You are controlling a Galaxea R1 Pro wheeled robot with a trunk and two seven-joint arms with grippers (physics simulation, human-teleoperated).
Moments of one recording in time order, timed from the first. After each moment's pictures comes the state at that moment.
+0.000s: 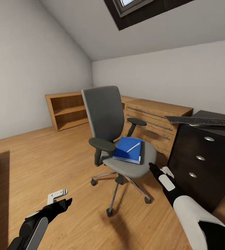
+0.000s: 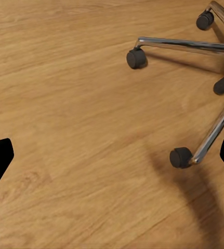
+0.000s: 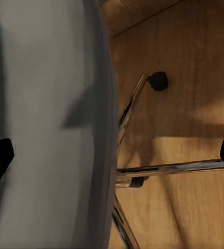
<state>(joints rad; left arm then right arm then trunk) -0.16 0.08 0.00 -1.42 0.46 0.64 0.24 -0.84 -0.02 -0.14 -0.40 -0.85 0.04 -0.12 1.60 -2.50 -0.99</state>
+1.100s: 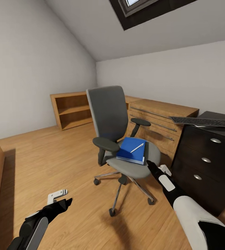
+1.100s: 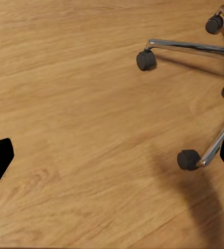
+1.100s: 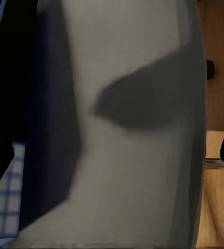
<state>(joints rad) -0.16 0.08 0.00 -1.42 0.46 0.64 0.24 -0.84 -0.02 -0.13 -0.39 -0.86 0.05 0.00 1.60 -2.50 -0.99</state>
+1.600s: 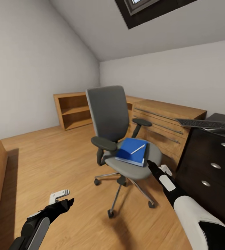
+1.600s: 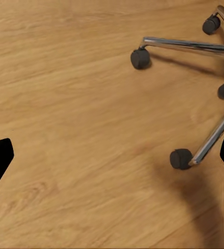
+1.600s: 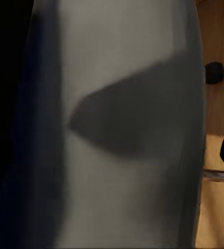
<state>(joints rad) -0.16 0.08 -0.02 -1.42 0.46 0.64 0.23 -0.84 -0.02 -0.13 -0.40 -0.85 0.05 0.00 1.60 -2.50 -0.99</state>
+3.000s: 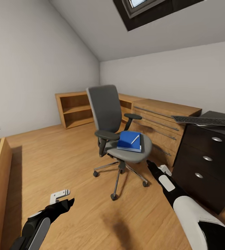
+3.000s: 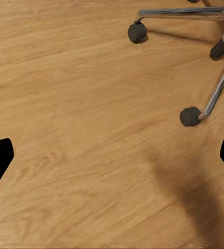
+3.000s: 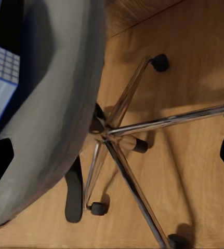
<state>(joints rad) -0.16 0.08 -0.03 -1.42 0.46 0.63 0.24 -0.84 -0.02 -0.13 -0.39 -0.85 0.04 0.01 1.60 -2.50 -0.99</state>
